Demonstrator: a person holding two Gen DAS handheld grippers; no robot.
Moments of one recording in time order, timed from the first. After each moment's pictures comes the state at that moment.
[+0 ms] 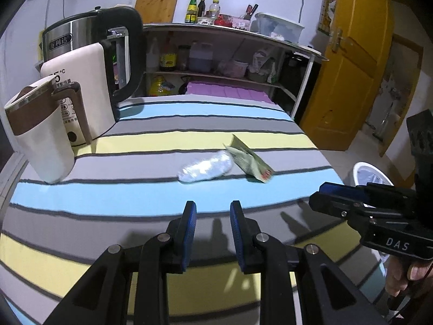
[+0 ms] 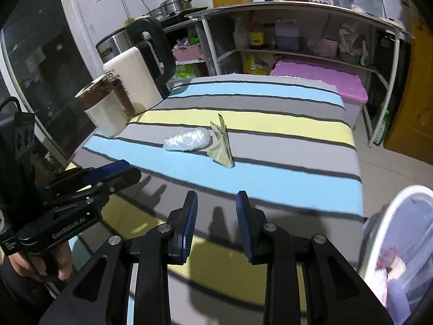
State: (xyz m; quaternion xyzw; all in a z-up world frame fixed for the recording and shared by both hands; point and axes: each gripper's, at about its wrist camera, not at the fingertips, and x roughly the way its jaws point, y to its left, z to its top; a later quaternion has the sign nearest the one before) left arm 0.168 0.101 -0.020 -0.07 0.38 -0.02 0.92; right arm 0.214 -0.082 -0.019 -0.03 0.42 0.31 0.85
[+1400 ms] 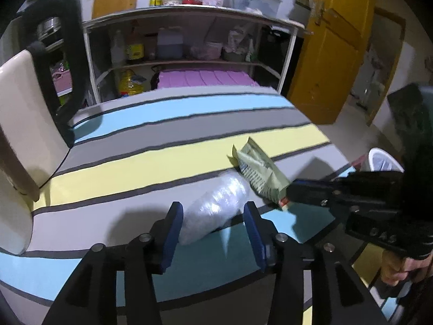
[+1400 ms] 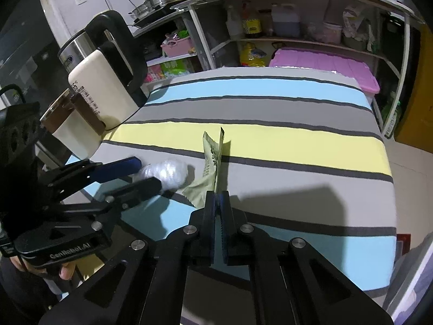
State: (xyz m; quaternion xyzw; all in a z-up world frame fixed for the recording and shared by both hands) left arm 0.263 0.098 -0.049 -0.01 0.42 -0.09 0.90; right arm 0.294 -0.053 -0.051 0.00 0.45 0.31 0.84
